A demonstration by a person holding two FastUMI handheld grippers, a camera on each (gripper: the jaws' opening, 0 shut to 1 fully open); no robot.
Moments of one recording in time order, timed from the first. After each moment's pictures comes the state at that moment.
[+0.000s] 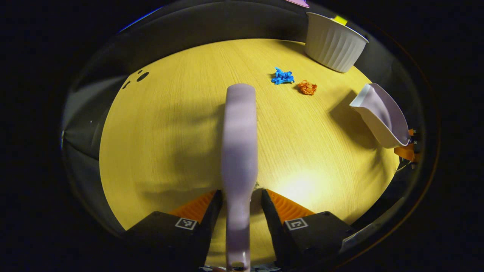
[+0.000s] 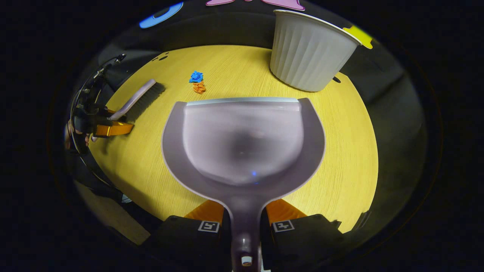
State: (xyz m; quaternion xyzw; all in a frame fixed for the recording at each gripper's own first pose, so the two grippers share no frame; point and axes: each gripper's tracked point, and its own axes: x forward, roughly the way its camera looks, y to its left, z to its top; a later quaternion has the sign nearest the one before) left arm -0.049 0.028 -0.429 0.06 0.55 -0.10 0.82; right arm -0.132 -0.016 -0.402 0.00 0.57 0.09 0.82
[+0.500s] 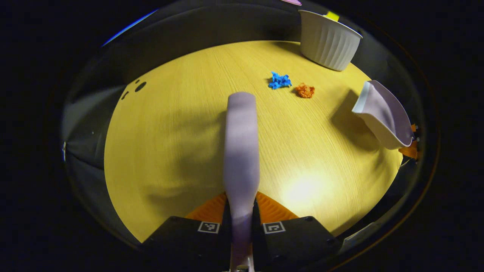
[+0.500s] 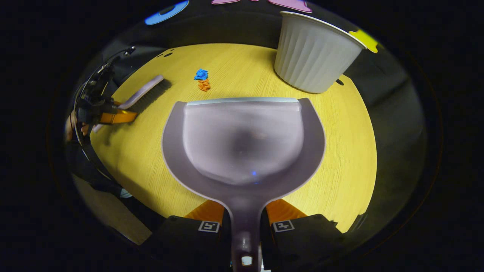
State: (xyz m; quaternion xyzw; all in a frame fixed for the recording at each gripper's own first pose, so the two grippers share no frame) left arm -0.029 0.034 -0.412 0.09 0.52 -0.10 0.84; right arm -0.140 -0.015 -0.395 -0.03 0.58 0.12 0.81
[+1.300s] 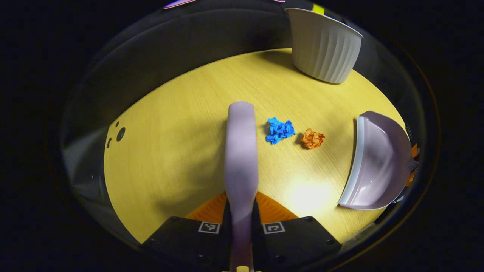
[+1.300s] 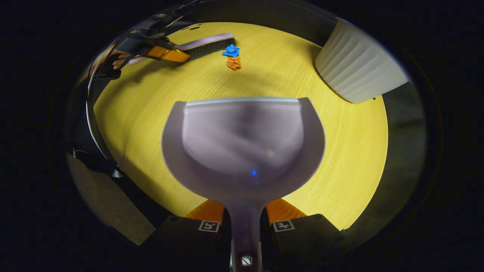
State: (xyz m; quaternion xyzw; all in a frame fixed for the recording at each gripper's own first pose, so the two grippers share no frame) left arm 0.084 -0.015 -0.409 0.15 0.49 -0.18 0.84; right arm -0.140 0.009 -0.404 -0.09 0.63 0.19 0.74
